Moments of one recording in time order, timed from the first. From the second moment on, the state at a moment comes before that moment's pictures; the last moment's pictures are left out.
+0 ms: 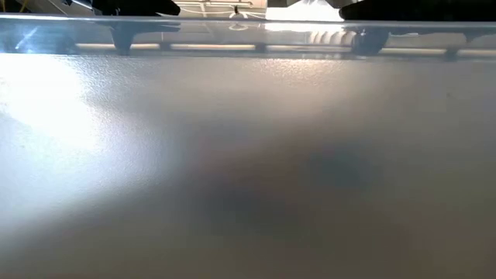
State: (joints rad) left arm -0.42 1.01 0.63 0.11 -0.61 -0.37; right arm 0.08 0.87 0.40 0.42 -0.05 -0.05
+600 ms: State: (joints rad) left arm -0.42 1.01 0.75 -0.14 -0.39 -0.88; right arm 0.08 0.86 0.39 0.40 0.05 -0.06
